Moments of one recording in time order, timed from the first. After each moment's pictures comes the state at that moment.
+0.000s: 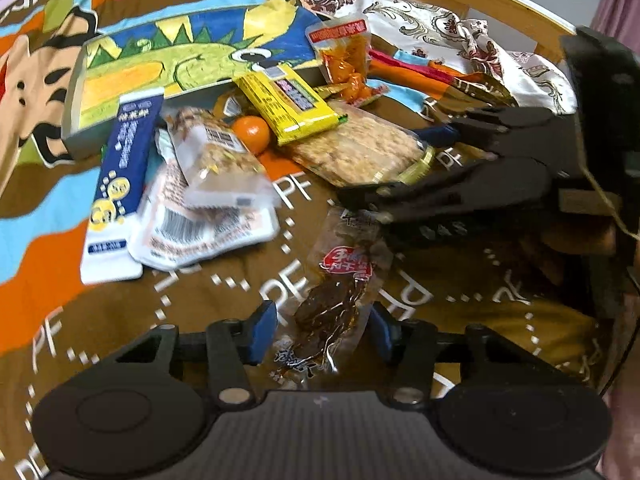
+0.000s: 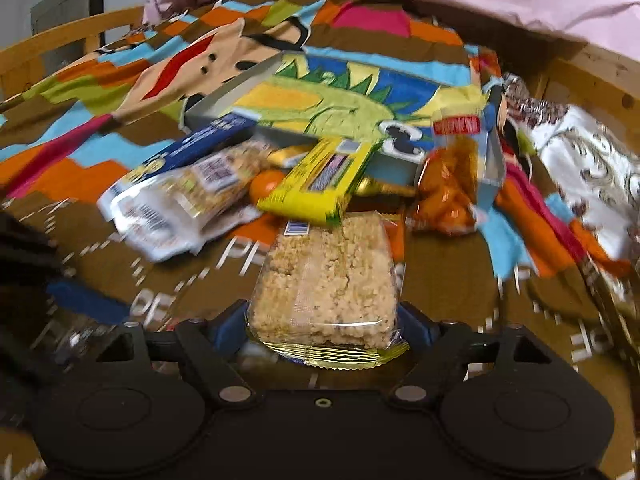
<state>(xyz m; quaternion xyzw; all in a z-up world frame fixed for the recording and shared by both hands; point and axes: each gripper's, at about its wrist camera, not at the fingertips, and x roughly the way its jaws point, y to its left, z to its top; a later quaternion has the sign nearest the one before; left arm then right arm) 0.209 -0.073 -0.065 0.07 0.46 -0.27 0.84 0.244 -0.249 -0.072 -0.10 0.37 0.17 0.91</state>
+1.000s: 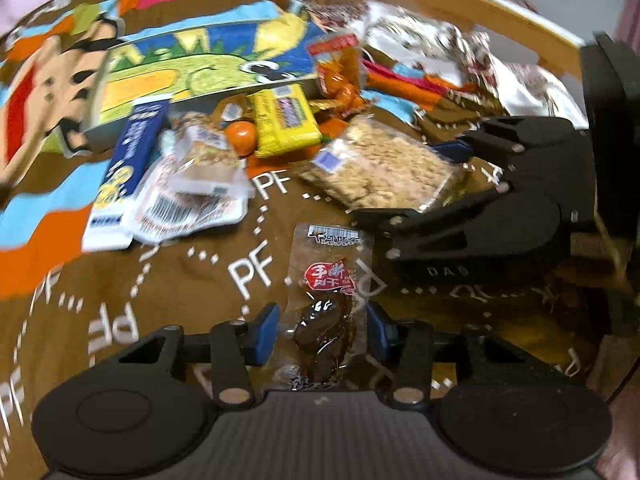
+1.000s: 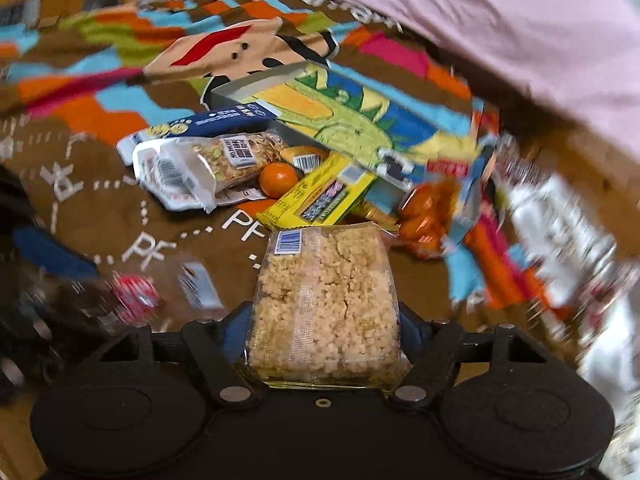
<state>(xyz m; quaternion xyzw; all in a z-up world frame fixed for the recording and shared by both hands) 0.169 -0.091 -0.055 0.04 0.44 -0.22 0.87 0.201 -0.239 -0.068 -0.25 0.31 0.15 0.91</state>
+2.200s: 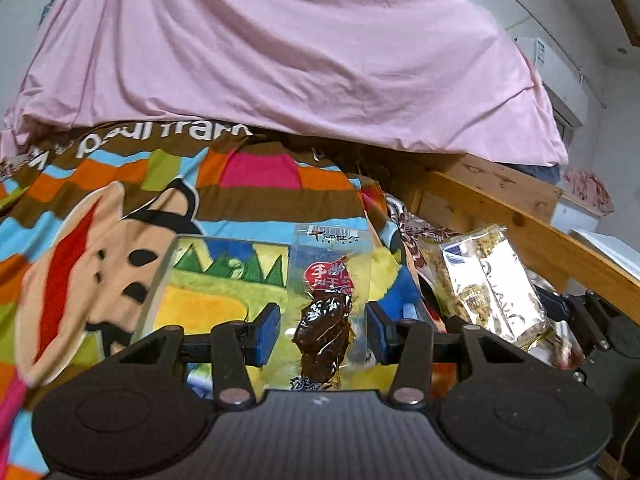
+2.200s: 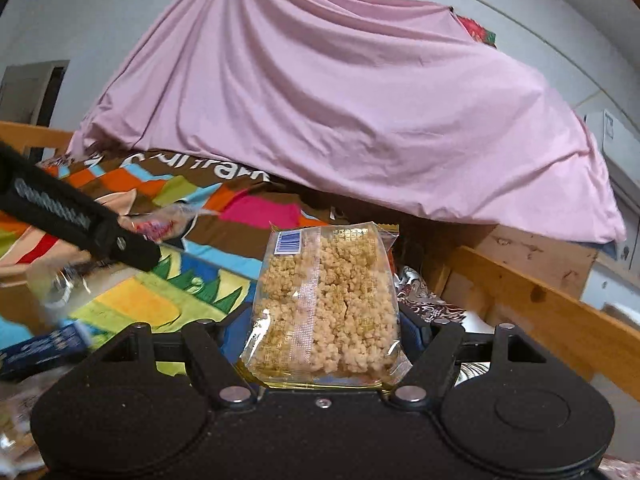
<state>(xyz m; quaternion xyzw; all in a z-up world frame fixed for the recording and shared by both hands) 0.325 -0.099 0.033 -0.06 0.22 -0.10 0.97 0.355 -0.291 -0.008 -0.13 0.08 0.07 0.99</state>
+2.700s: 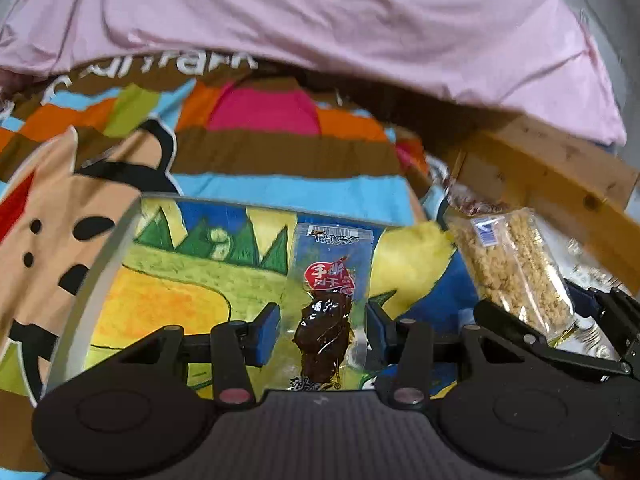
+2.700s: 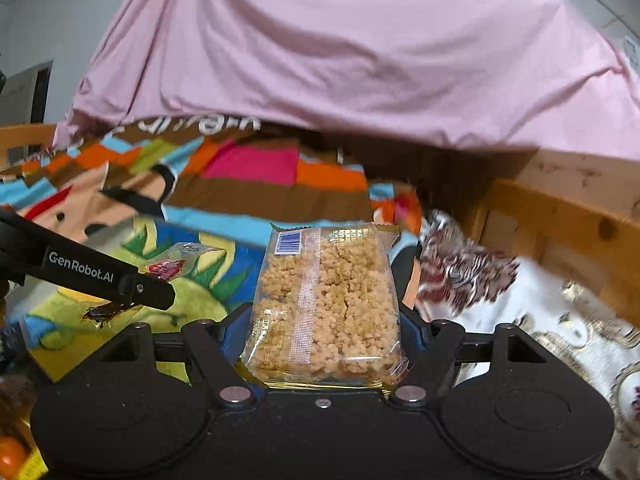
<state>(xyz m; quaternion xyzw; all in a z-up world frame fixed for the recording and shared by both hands) 0.440 -0.117 -0.023 -0.08 0.29 -0.08 0.95 0.454 -0.313 -0.048 -0.09 0.16 0.11 0.98</state>
